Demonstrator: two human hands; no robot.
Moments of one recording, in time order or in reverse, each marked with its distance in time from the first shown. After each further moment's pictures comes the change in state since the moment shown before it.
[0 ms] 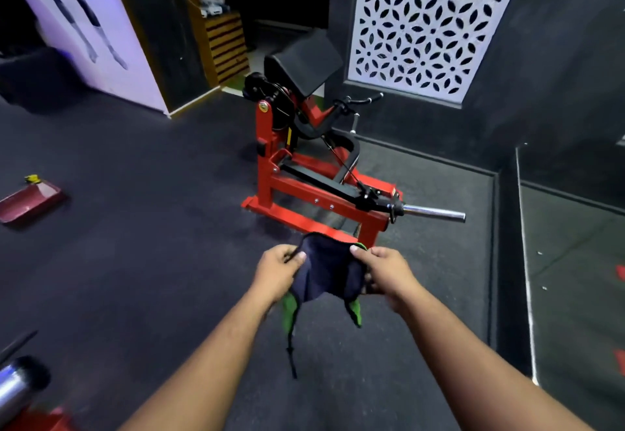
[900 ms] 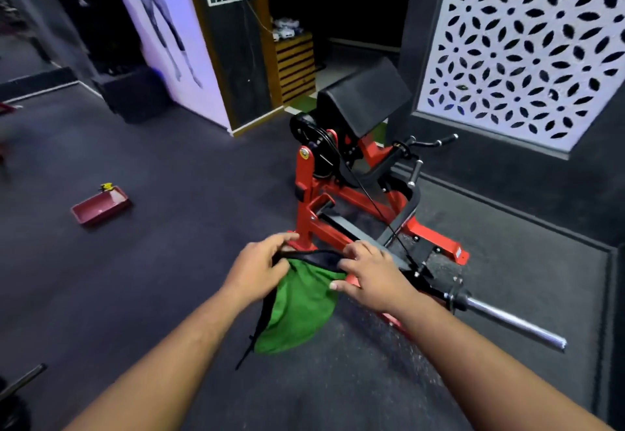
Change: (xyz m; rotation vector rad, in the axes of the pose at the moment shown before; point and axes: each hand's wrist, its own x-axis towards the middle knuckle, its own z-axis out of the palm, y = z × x) left_hand 0.236 0.111 -0.073 0.458 0.190 0.268; right_hand 0.316 -0.144 0.029 -1.301 -0.294 -0.988
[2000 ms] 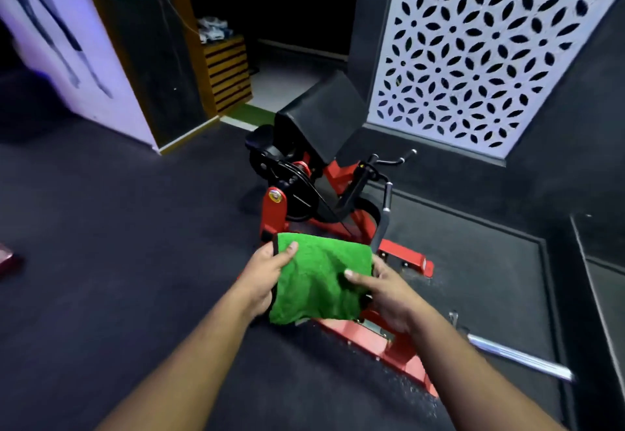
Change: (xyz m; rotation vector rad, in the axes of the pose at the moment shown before) left_hand 0.257 -0.062 0.015 -1.127 -0.302 -0.415; right_hand 0.177 0.035 -0.022 1.714 0.221 0.661
